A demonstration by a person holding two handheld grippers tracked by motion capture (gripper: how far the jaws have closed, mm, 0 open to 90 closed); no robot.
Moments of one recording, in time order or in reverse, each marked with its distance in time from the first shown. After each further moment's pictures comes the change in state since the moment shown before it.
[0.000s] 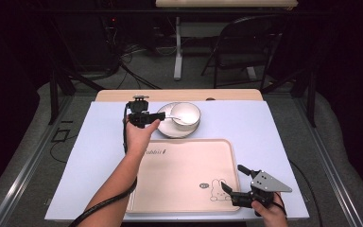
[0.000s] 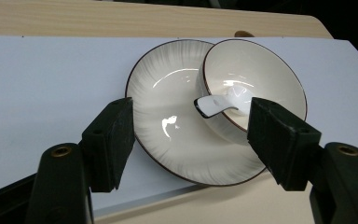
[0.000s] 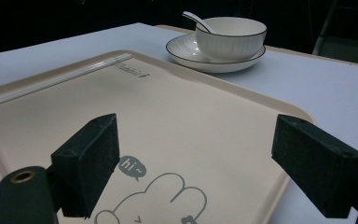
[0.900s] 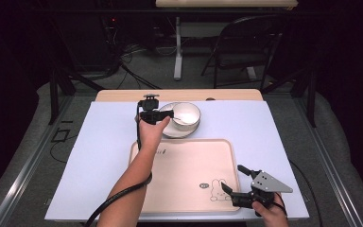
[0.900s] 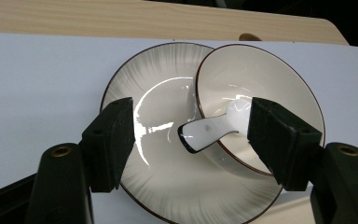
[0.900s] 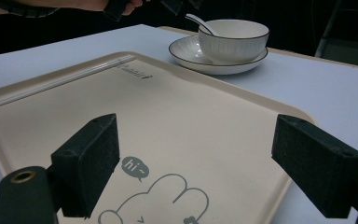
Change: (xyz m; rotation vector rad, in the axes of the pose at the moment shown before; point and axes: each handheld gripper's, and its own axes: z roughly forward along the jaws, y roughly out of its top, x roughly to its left) left arm -0.013 0.002 0.043 -0.001 0.019 -0.046; right arm 0.000 0.001 -0.002 -0.003 0.011 -0.004
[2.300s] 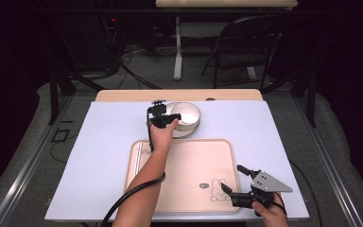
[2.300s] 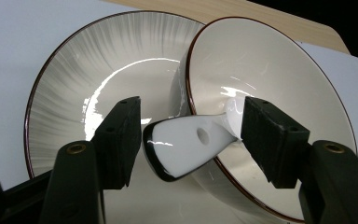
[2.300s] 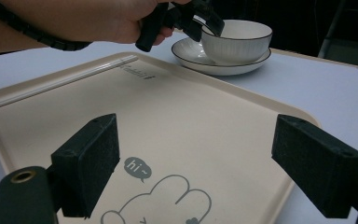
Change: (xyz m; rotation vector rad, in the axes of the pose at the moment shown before) left arm -0.008 -0.018 0.049 -0.015 -0.032 -0.122; right arm 0.000 0.001 0.001 -0.001 0.011 -0.003
